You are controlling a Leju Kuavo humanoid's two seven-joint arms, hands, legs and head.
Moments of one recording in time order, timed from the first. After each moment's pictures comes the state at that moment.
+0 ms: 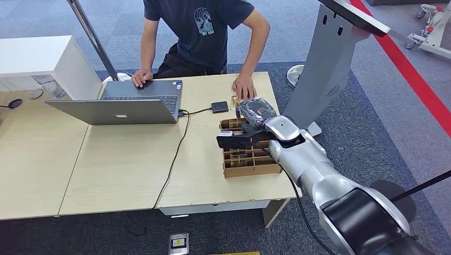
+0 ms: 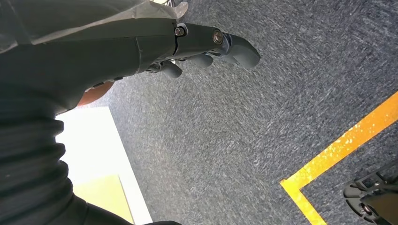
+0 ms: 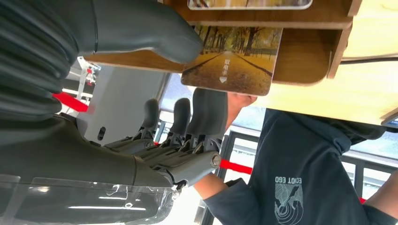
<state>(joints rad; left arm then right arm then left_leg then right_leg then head) -0.28 0.17 -1.48 -0.17 0.75 0.17 0.19 -0.97 0.14 0.52 -0.31 1.05 -0.28 0.12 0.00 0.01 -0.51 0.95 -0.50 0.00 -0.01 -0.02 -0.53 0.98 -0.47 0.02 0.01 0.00</state>
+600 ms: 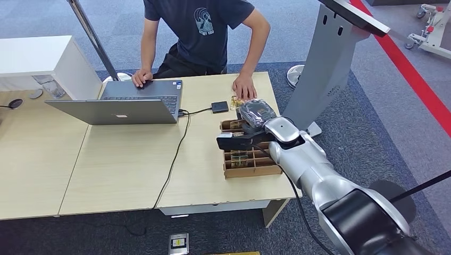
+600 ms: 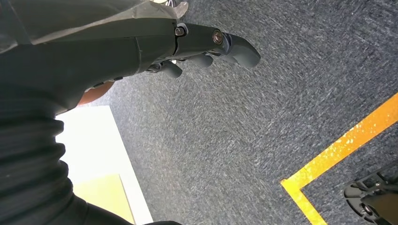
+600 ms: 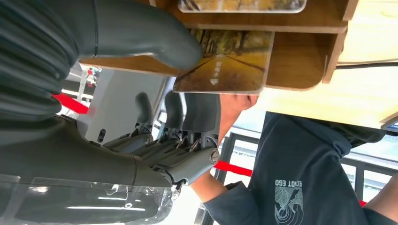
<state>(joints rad) -0.28 0.17 -1.48 -0.17 0.76 0.17 0.20 -0.96 0.14 0.52 -0.30 1.05 -0.28 0.12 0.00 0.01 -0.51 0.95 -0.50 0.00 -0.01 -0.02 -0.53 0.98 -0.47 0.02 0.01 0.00</state>
